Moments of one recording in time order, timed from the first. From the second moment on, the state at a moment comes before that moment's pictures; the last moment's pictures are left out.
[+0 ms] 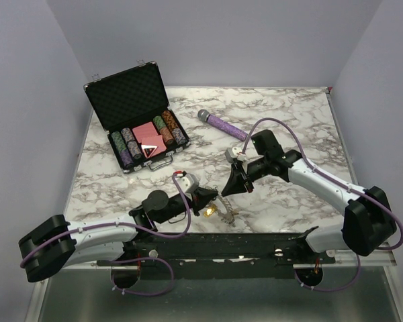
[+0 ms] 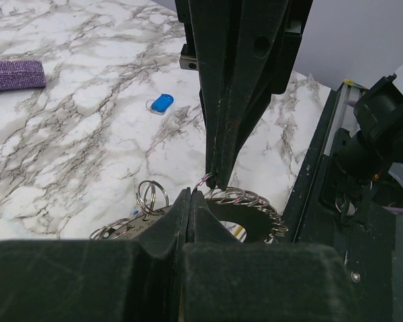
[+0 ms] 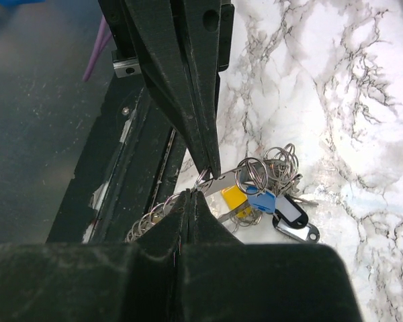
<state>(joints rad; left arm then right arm) -1.04 1.00 0.23 0.79 0.04 -0.24 0.57 1.37 0.91 -0.45 -1.19 -0.68</state>
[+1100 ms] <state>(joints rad) -1.02 0.60 0.25 0.33 0.06 -0.13 0.62 1.62 1.35 -1.04 -0.95 -0.96</state>
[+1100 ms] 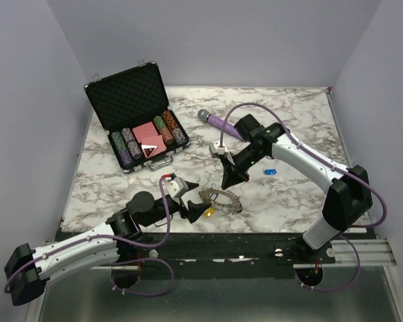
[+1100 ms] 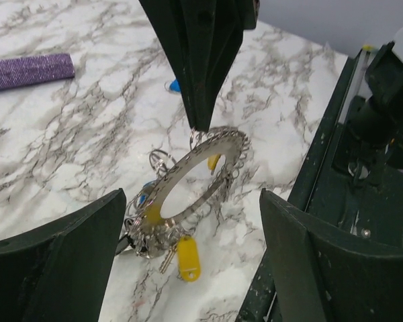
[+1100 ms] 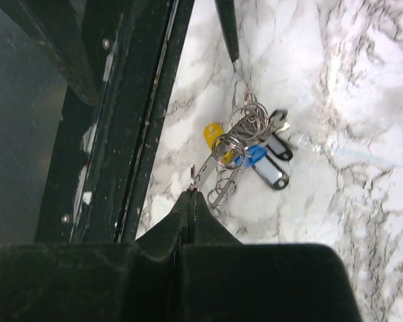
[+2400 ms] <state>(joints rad) -1.02 1.00 0.32 0.69 0.26 0.09 0.76 1.63 1.49 -1.23 -0.65 -0.91</state>
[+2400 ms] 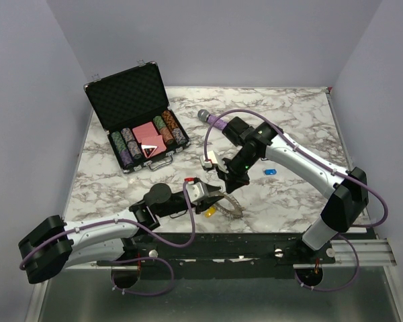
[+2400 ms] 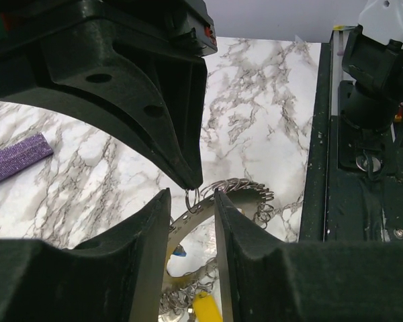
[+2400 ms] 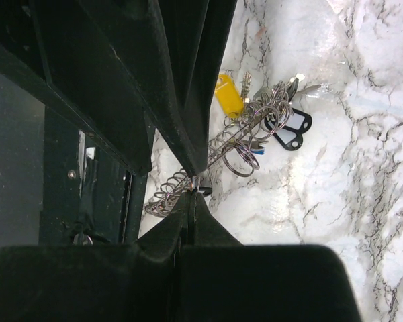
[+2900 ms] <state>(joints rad) -1.02 1.06 0.32 0.72 0.26 0.08 0.76 1.63 1.49 -1.23 -0.67 -0.90</state>
